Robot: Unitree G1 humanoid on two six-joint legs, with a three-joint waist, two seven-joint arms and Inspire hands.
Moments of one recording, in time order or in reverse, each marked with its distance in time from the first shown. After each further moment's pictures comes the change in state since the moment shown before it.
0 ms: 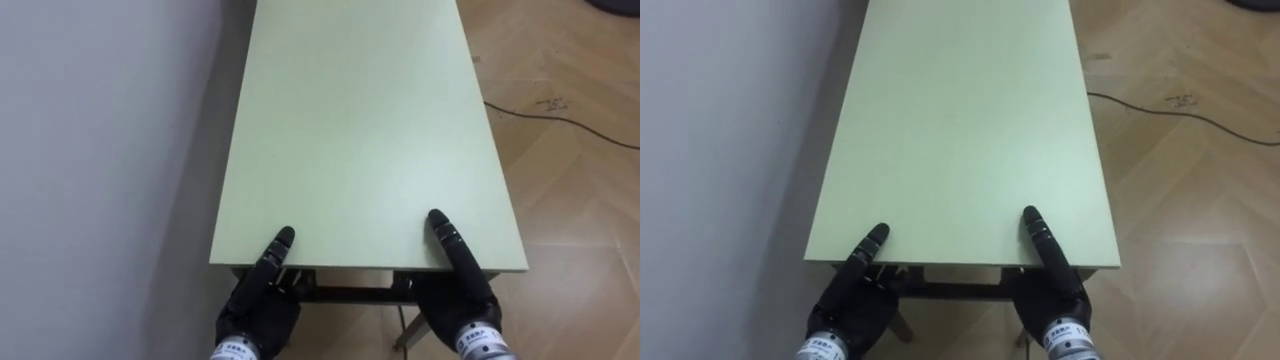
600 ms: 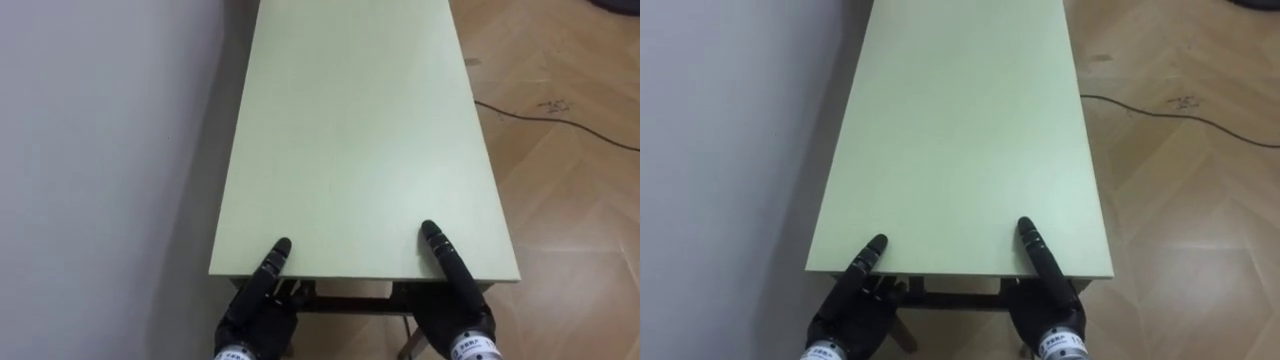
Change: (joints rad) left arm 0.001 -0.005 0.012 0.078 0.011 0.011 -0.020; right arm 0.001 0.027 0.001 0.064 -0.015 0.005 0.011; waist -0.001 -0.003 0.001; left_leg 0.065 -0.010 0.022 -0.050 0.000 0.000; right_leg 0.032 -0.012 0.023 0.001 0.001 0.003
